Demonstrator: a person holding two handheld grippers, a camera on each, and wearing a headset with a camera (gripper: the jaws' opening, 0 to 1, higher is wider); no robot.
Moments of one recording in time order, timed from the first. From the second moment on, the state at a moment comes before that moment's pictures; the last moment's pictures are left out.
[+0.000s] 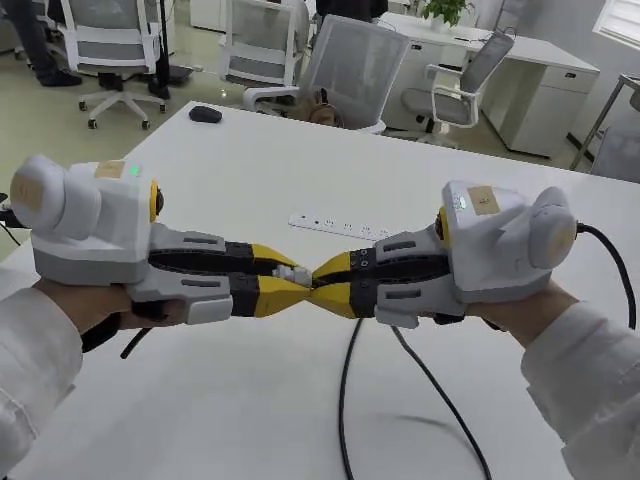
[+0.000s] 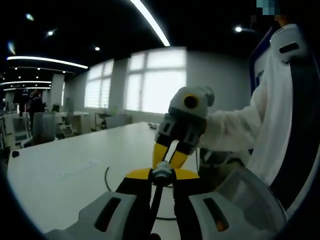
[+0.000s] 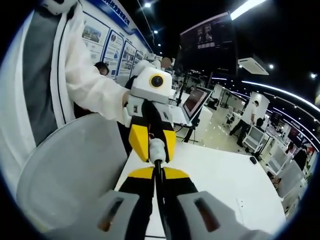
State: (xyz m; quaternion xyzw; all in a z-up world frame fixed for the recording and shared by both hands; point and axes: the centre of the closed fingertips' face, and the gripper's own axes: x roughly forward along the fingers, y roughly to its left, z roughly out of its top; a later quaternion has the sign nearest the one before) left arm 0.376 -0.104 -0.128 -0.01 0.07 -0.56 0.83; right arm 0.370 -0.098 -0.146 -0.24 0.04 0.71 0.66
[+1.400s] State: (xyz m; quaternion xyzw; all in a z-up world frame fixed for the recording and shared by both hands) left arm 0.369 -0.089 -0.134 -0.01 0.08 -0.54 0.83; right arm 0.381 -0.129 -0.167 -0.22 0.09 0.67 0.70
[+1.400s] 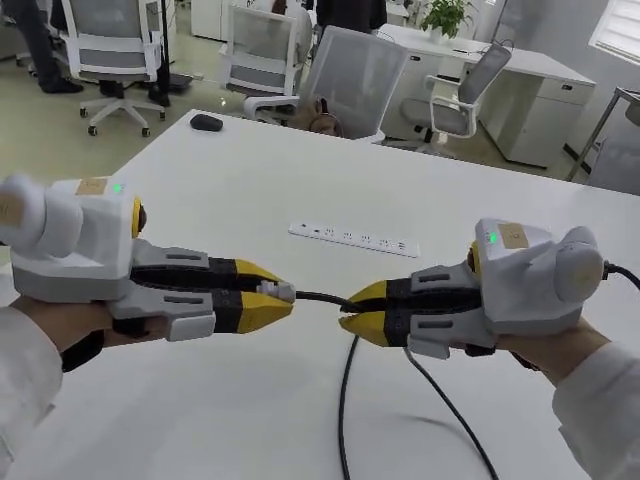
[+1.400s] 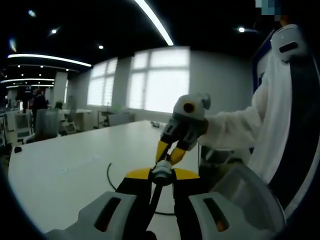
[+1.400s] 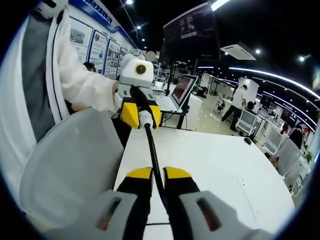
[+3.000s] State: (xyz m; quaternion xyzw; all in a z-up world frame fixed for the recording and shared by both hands) left arm 0.381 -0.102 -0.131 -0.02 0.13 -0.58 0.81; right arm 0.380 -0.140 -0.151 -0.15 0.06 0.67 0.73
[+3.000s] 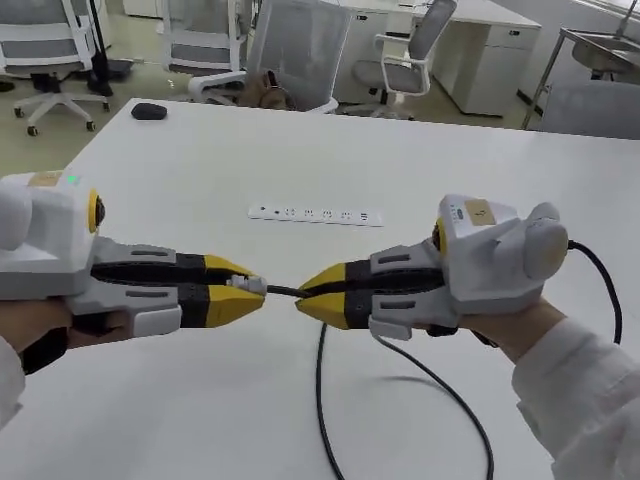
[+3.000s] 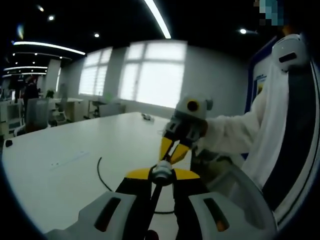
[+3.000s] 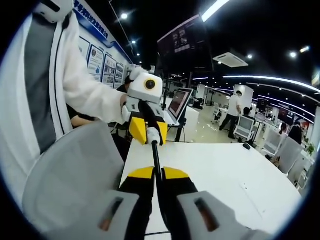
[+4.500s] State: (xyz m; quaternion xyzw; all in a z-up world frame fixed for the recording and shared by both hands) left arm 0.369 -0.124 -0.118 0.00 0.10 -0.59 0.80; right arm 0.363 -0.120 -0.129 -0.16 0.05 0.70 0.70
